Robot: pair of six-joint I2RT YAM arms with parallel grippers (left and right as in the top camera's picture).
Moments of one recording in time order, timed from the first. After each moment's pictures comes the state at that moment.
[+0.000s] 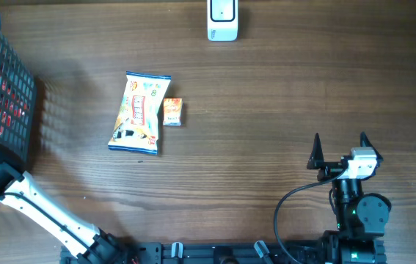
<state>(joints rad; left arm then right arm) 0.82 2.58 2.44 -1.29 0.28 -0.24 -0.07 0.02 0.01 0.00 -0.06 -0.06</state>
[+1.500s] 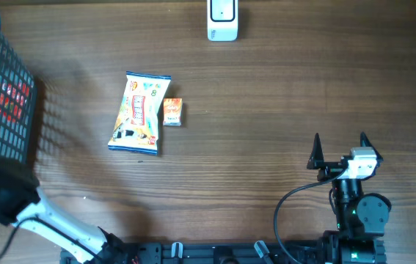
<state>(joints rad) 0.73 2.11 2.44 -1.40 0.29 -0.27 -0.07 0.02 0.01 0.00 -0.06 -0.07</state>
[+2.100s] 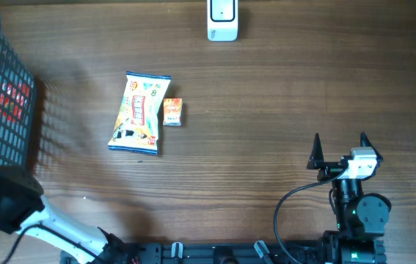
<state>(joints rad) 0.73 2.04 2.29 -1.41 0.07 -0.36 -0.07 0.02 0.01 0.00 -0.06 -0.07</state>
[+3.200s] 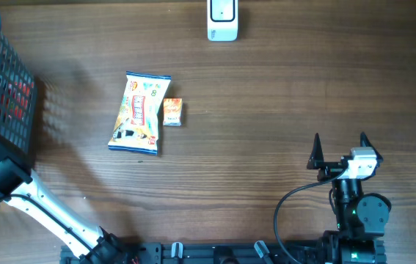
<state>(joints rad) 0.74 2.41 2.10 -0.96 0.09 -0.49 -0.07 0.02 0.01 0.00 -0.06 -0.07</state>
